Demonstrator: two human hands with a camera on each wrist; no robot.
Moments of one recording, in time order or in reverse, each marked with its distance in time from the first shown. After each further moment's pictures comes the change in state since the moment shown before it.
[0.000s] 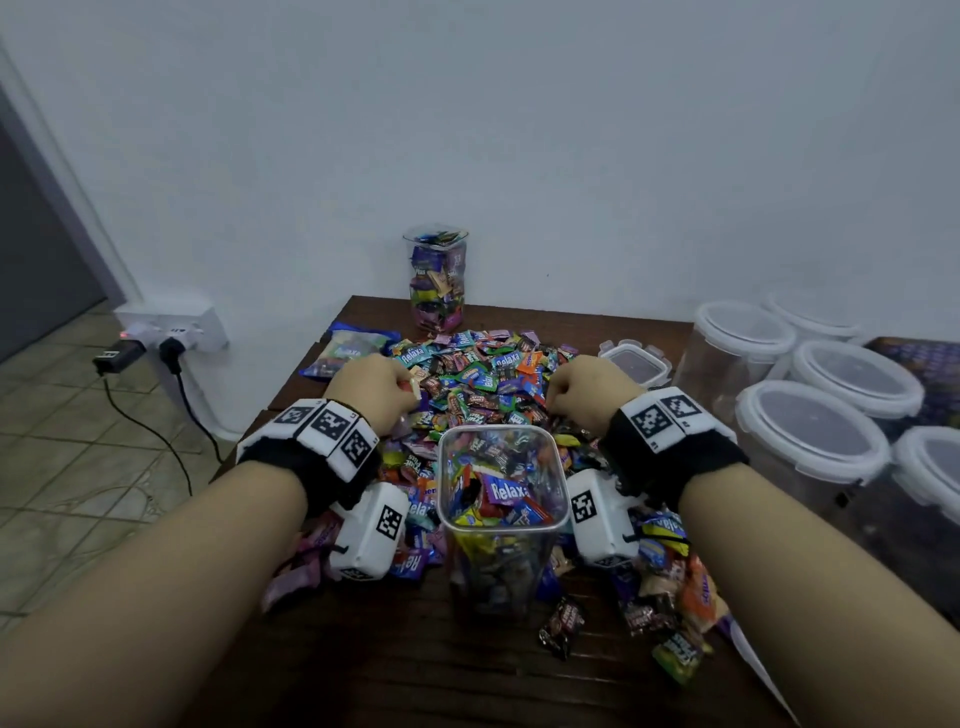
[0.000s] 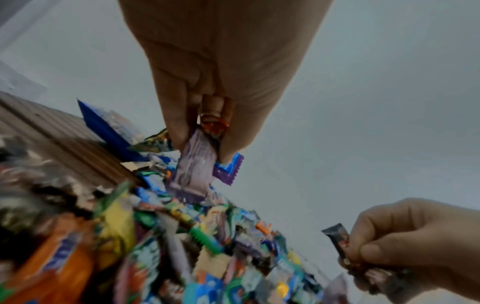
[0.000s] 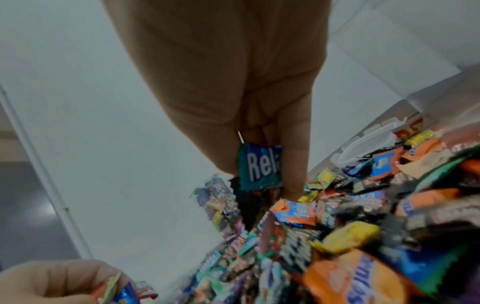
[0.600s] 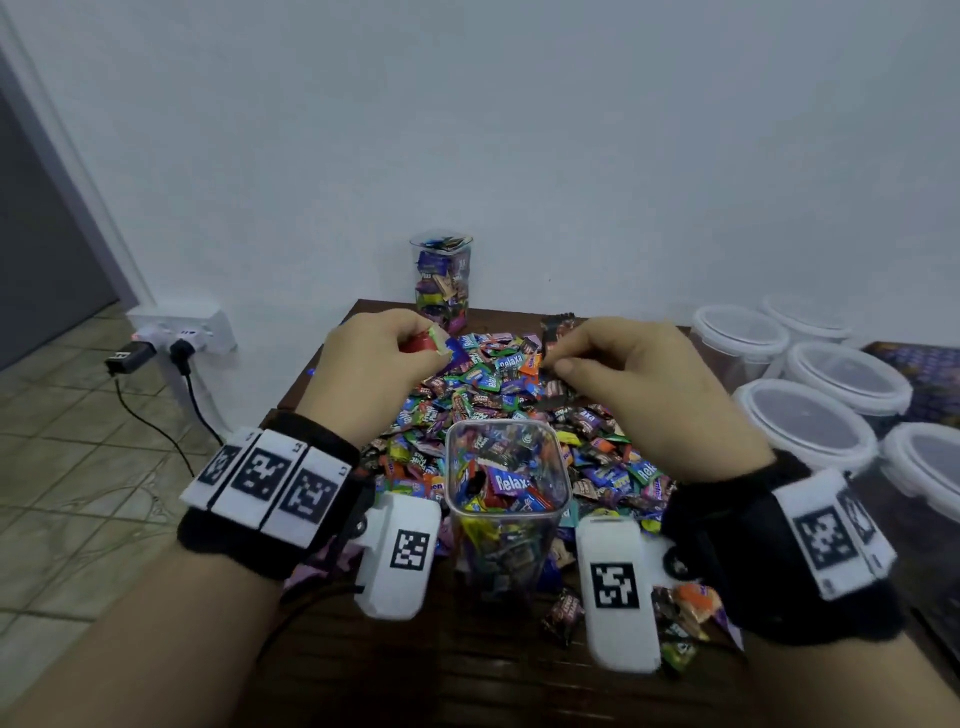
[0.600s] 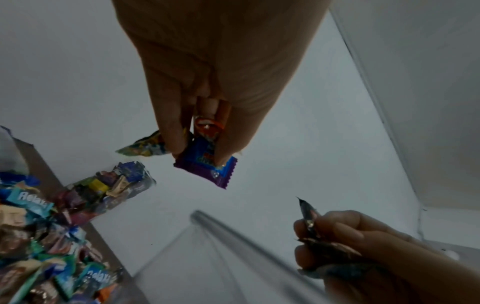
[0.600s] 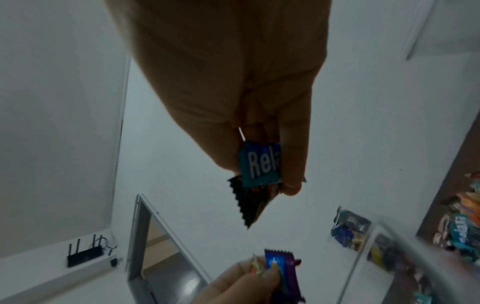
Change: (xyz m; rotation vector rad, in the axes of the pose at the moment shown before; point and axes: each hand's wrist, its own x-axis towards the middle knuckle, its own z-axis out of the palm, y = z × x) left_hand -0.065 0.031 -0.047 -0.606 0.267 0.205; right_hand -0.104 -0.033 -0.037 0.608 0.383 -0.298
